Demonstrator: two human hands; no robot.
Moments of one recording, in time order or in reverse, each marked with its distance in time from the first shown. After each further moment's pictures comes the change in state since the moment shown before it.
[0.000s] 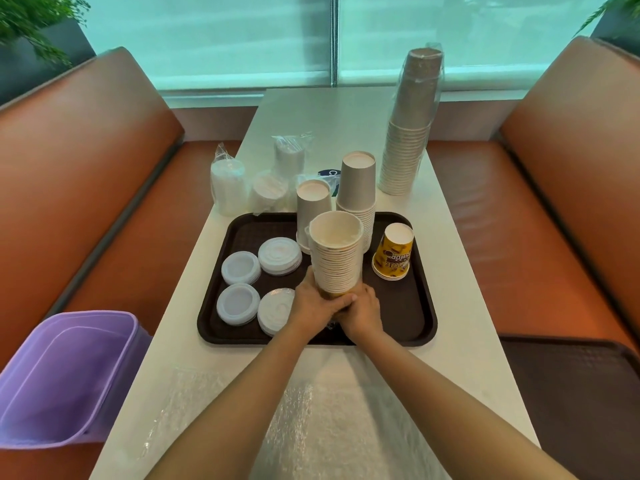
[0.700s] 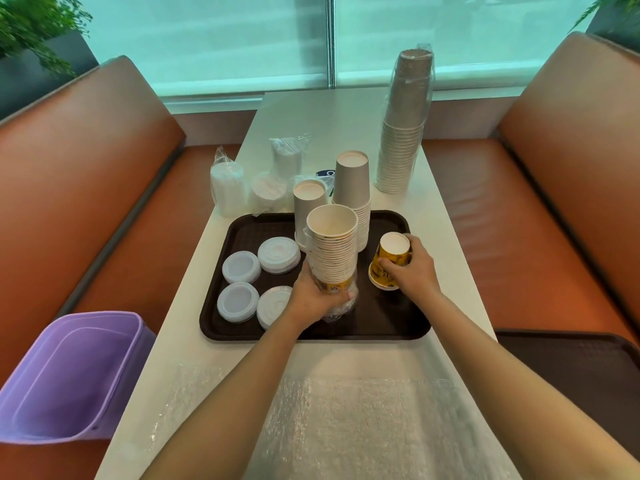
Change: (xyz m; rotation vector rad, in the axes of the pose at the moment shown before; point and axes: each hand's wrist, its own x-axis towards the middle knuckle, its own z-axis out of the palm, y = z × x) left_hand 0.002 0.001 -0.006 -0.051 -0.108 0.028; right_hand 0.024 0.014 -0.100 0.152 0.202 0.092
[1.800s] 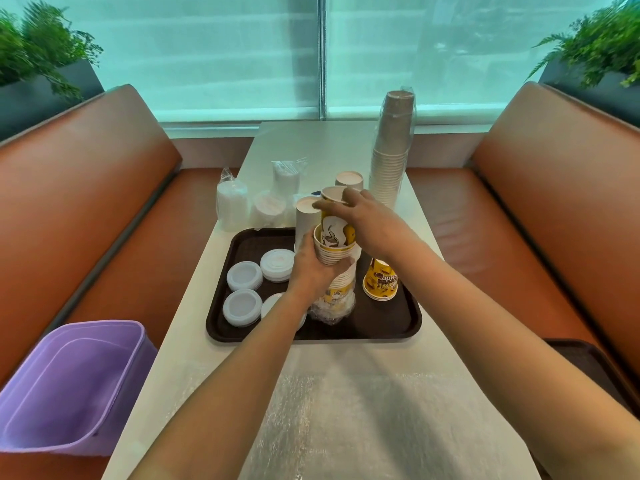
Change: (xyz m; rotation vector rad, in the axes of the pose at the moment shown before) left_hand -0.003 0.056 -0.014 0.009 0.174 0.221; right_hand -0.057 -0.167 -0.025 -0.909 -0.135 -0.819
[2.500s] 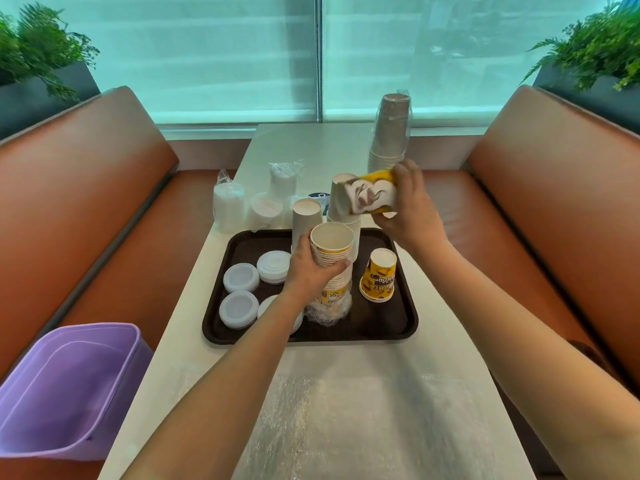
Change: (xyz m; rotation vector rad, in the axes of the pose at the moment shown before) left_hand 0.005 -0.007 -0.003 0.046 -0.018 0.010; right_hand -0.011 0.061 0.023 0.304 0.533 0.222
